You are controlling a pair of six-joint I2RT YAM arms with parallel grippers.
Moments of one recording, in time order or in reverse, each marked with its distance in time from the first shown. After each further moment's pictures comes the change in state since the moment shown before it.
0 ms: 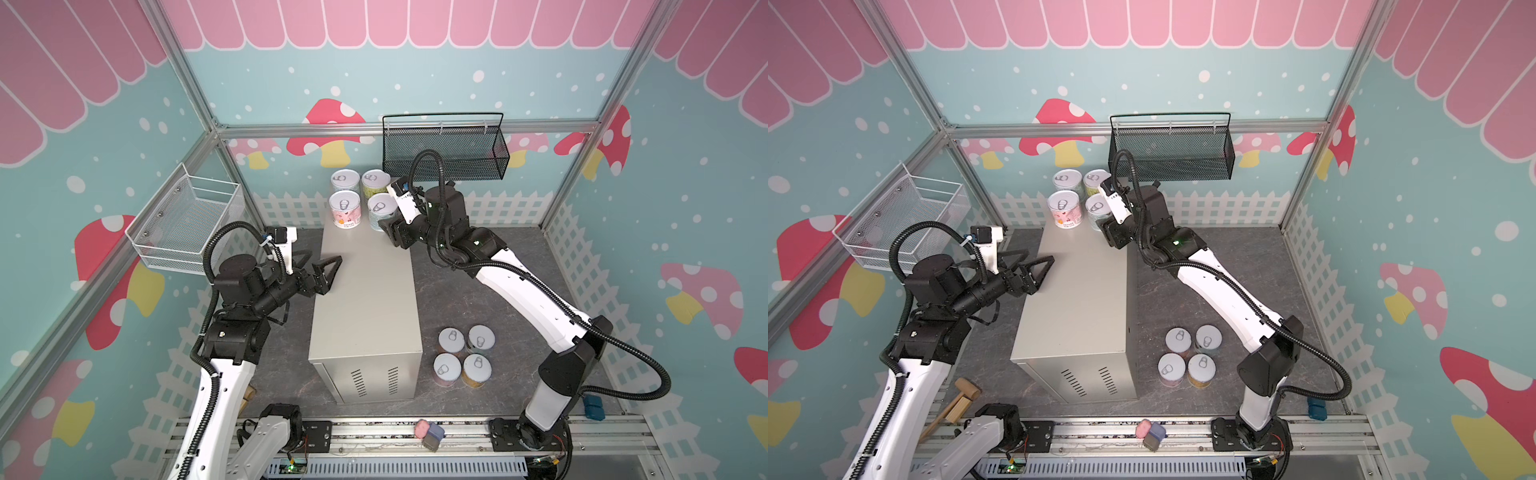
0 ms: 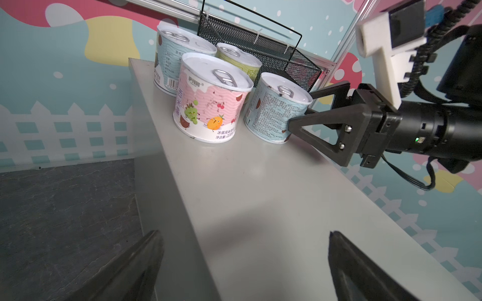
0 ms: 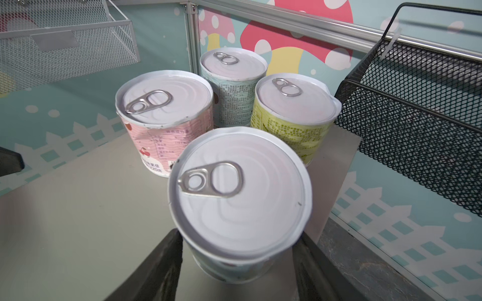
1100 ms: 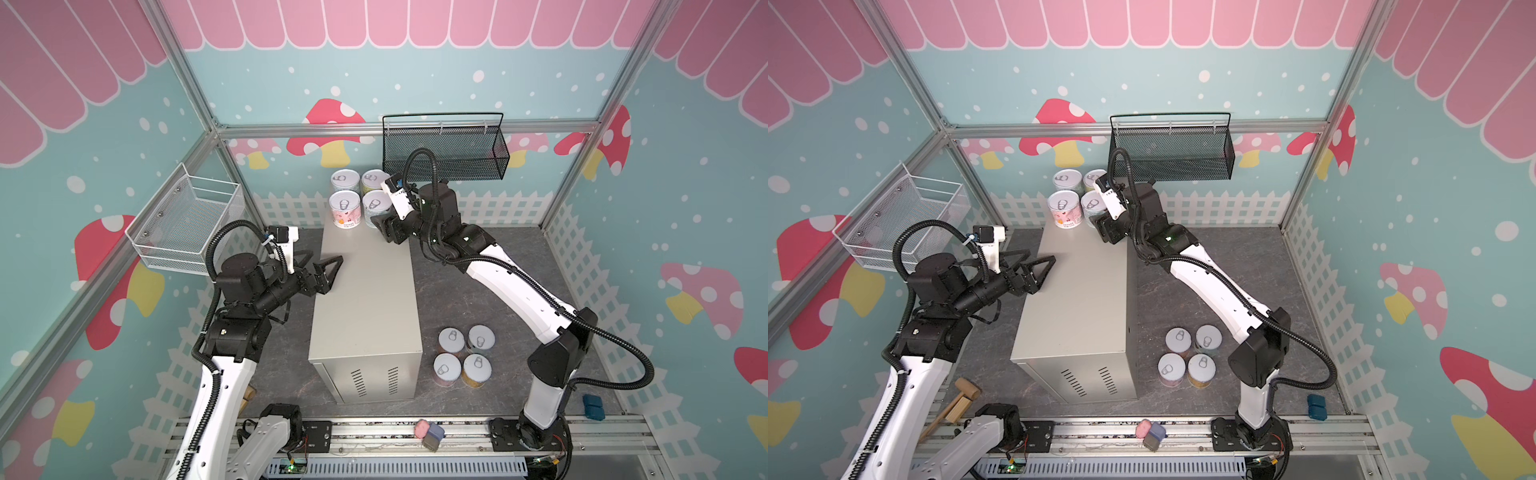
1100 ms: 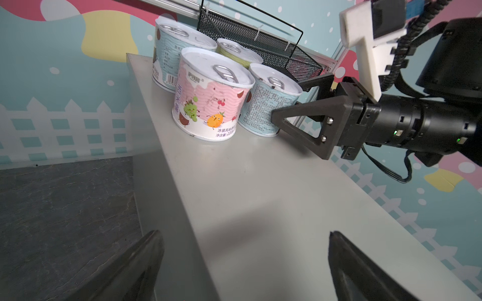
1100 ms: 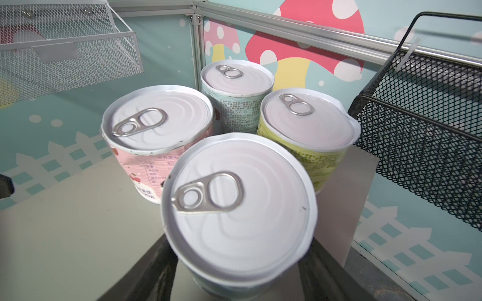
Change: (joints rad) left arm -0.006 0.011 0.000 0.000 0.000 0.000; right arm -0.006 0.070 0.050 0.059 -0.043 0.000
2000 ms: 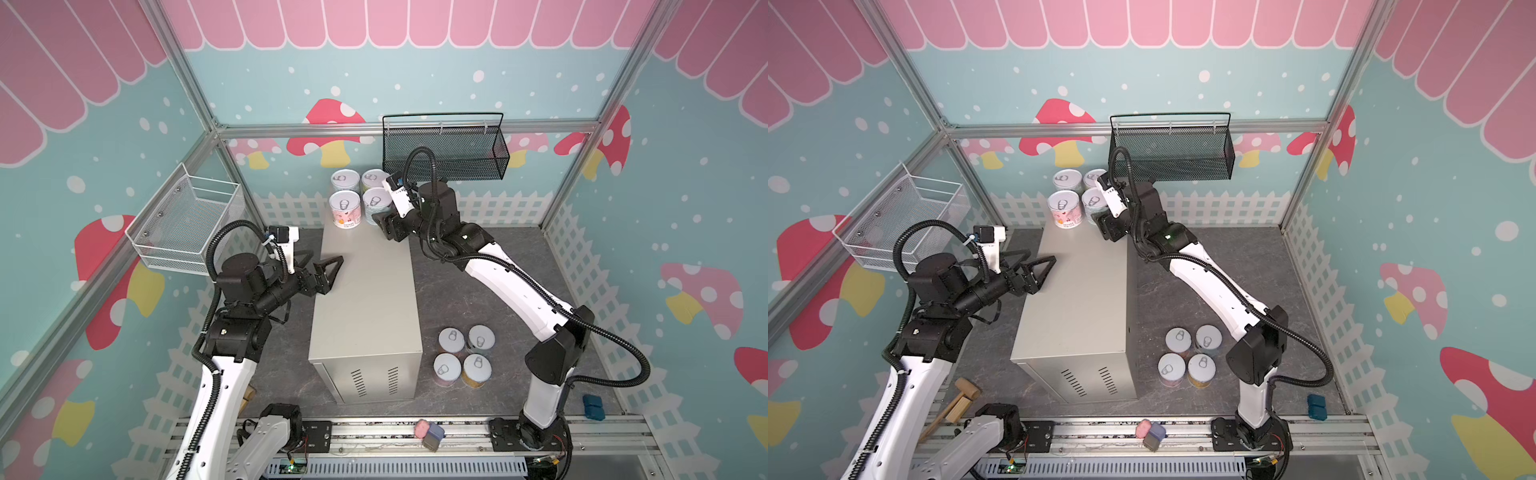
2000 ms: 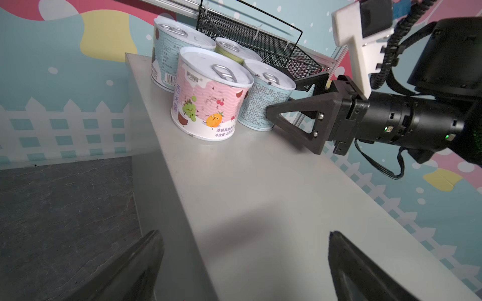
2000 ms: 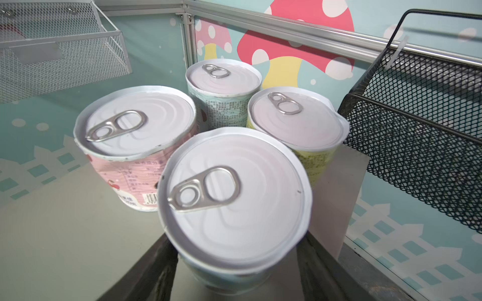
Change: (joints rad) left arm -0.001 0.000 0.000 0.000 0.000 0.000; right arm -0.013 0.020 0.017 0.004 0.019 0.004
